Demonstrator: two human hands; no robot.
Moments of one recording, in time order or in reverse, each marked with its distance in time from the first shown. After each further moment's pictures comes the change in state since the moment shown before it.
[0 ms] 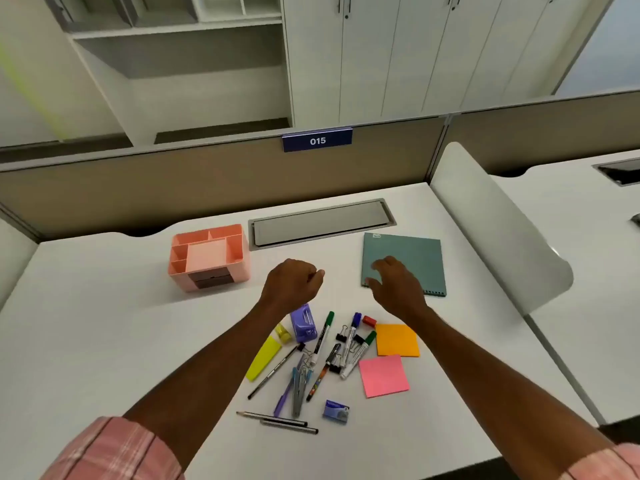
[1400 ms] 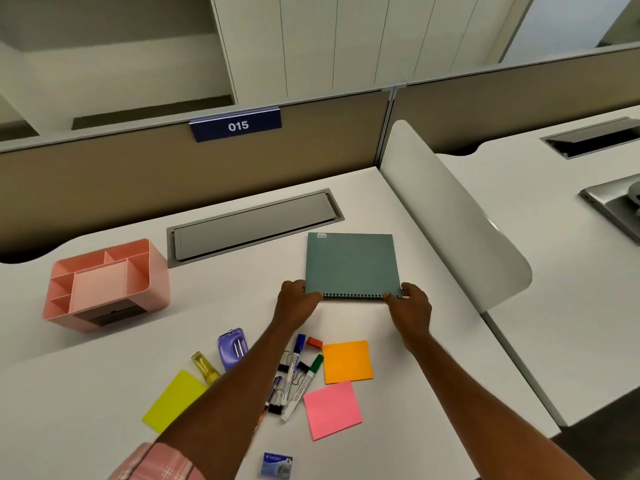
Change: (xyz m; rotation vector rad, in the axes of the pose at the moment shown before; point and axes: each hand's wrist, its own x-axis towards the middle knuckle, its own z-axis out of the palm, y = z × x) left_hand 0.083 0.066 0.182 -0.569 -0.339 -0.477; right_hand -0.010 0.157 0.023 0.593 0.254 0.796
